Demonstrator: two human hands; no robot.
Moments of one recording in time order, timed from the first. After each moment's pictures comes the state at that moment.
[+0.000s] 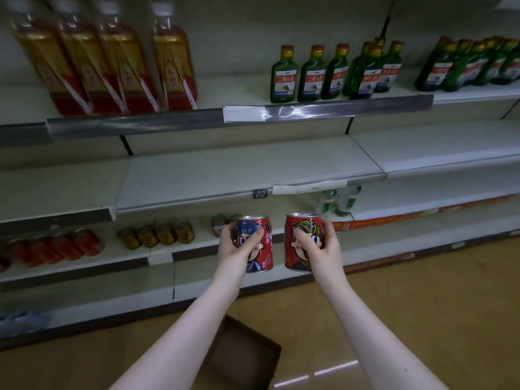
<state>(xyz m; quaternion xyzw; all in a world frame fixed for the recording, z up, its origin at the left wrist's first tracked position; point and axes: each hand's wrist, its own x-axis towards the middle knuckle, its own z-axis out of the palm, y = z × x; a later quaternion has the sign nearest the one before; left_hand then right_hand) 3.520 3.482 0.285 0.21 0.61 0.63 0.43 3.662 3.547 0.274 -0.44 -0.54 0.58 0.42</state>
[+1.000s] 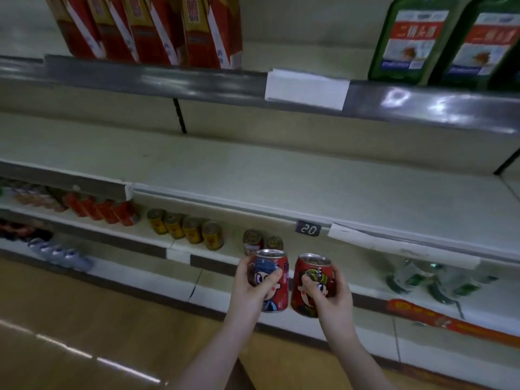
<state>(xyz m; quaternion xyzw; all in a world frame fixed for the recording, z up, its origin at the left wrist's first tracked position) 3.482 3.618 0.120 0.11 0.67 0.67 0.31 3.586 3.725 0.093 -0.37 -0.59 0.66 0.28</state>
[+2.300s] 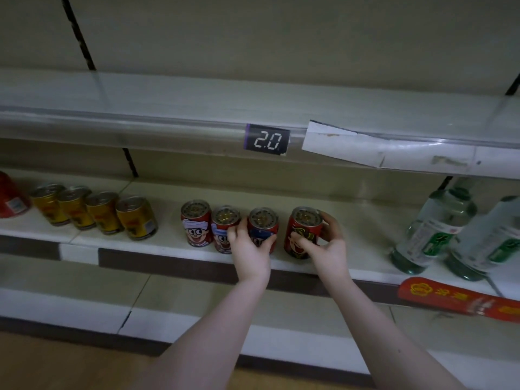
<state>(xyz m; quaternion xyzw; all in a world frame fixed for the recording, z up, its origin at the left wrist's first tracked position) 3.451 3.788 -0.112 0.18 0.80 0.57 0.07 3.542 3.885 -0.121 -0.33 -0.66 0.54 0.40</state>
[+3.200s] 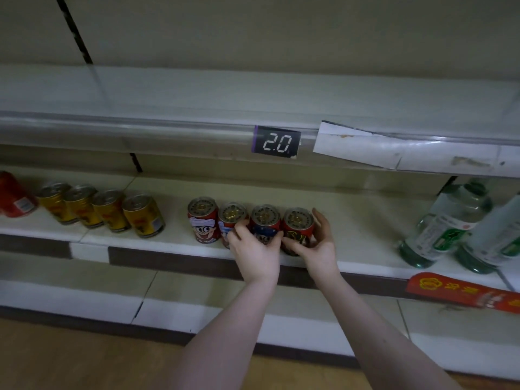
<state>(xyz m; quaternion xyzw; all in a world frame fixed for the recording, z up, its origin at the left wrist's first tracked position) 3.450 3.787 -0.113 0.13 0.84 0.53 0.03 3.524 3.867 -0.132 -0.32 -0.63 0.61 0.35</state>
